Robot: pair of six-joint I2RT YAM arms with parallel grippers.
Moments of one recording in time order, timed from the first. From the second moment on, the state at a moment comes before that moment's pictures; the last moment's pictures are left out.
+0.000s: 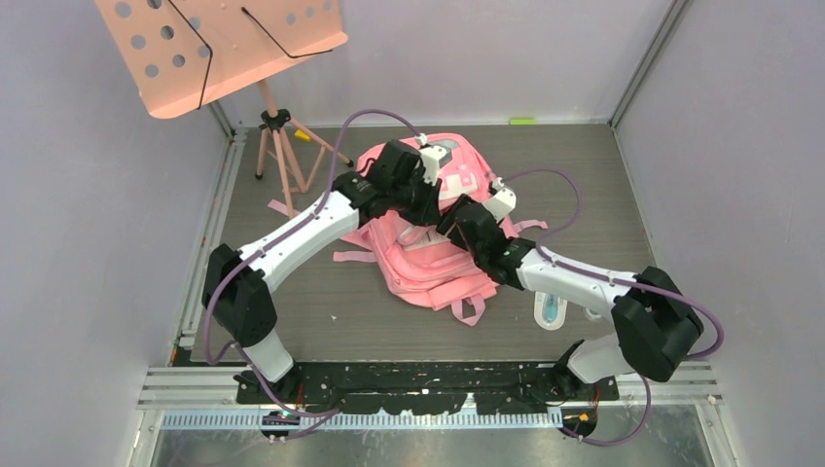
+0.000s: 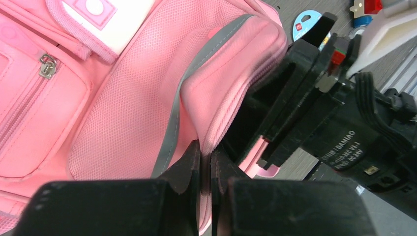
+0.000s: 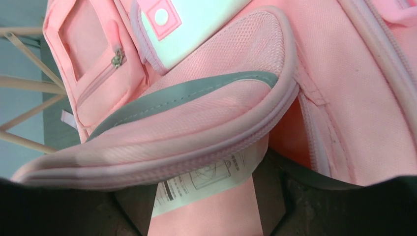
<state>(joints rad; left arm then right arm) -0.72 1.67 1.51 -0.56 0.24 -0.19 0.74 1.43 0.81 0.06 0.53 1.00</state>
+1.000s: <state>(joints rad) -0.73 1.67 1.52 -0.61 0.19 -0.18 0.28 0.94 0.91 -0.99 0.37 0.90</state>
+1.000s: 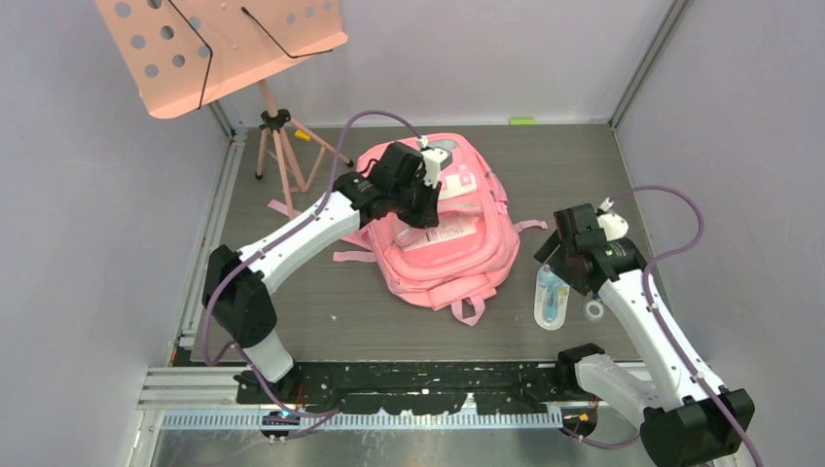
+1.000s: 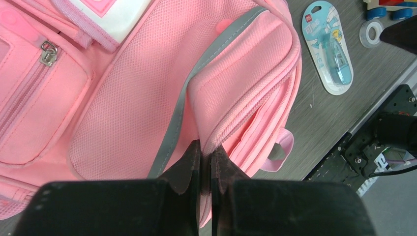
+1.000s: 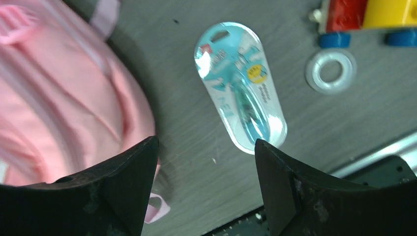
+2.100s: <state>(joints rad) -0.70 1.66 1.52 -0.61 0.25 -0.20 0.14 1.22 0.65 -0.88 0.21 0.92</state>
